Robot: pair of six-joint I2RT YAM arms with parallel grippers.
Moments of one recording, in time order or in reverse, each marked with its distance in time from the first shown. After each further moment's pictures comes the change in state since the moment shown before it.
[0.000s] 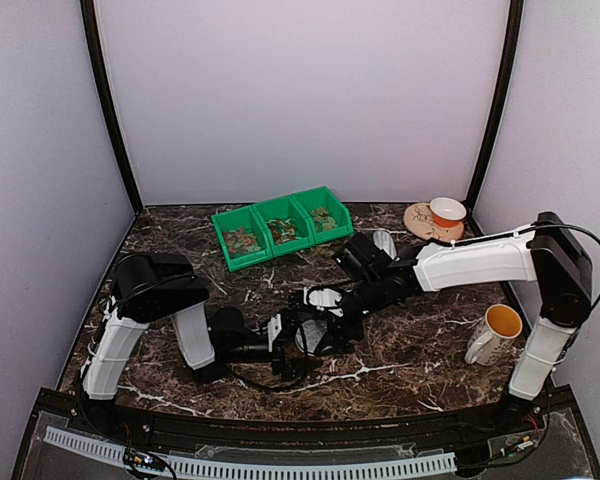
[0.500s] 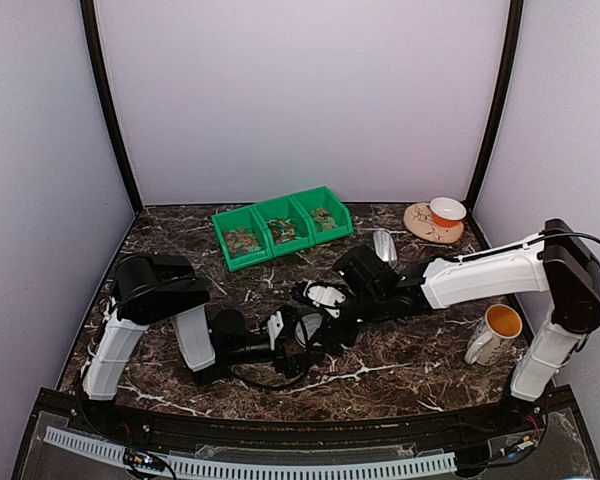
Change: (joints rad) left arm -0.018 -0.004 -0.005 0.002 -0.132 -0.014; right arm 0.068 -0.068 -0.119 0.194 0.245 0.336
